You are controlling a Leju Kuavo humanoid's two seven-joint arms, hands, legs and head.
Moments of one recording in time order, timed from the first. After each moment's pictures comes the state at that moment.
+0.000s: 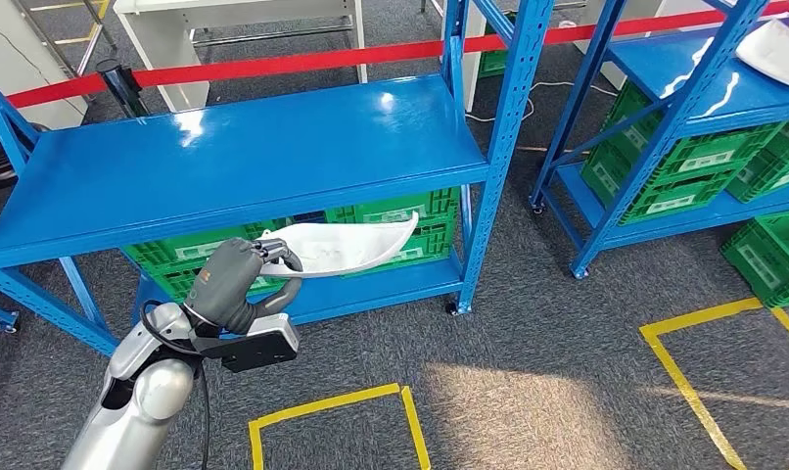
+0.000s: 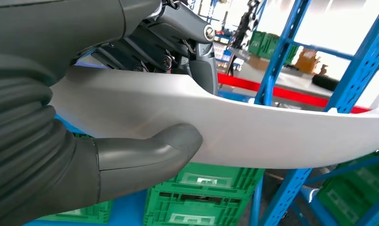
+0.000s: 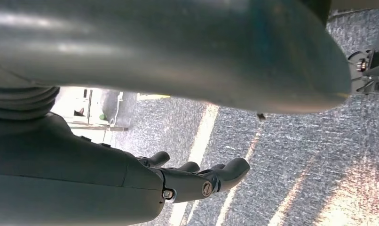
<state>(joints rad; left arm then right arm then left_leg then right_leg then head) -0.35 0.07 -0.44 -1.49 -0.79 -0.21 -0.40 -0.09 0.17 -1.18 -0.21 1.33 -0.17 0.33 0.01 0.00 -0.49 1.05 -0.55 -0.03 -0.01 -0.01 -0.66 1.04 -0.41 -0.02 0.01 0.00</state>
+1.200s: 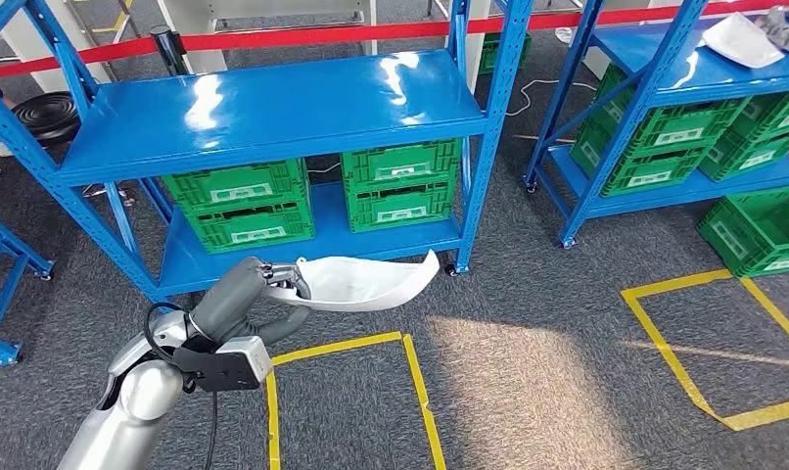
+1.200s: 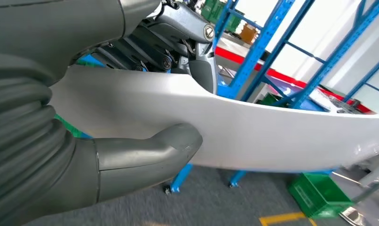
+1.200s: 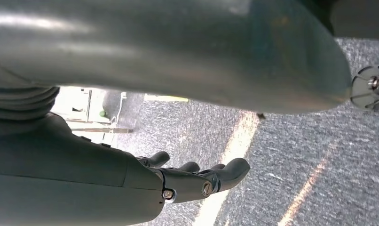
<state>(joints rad) -0.33 0.09 -0.44 -1.47 -0.56 -0.40 -0.55 -0.09 0.17 -1.18 -0.21 1.35 -0.15 0.33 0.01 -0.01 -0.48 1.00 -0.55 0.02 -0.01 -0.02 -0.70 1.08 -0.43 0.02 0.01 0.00</state>
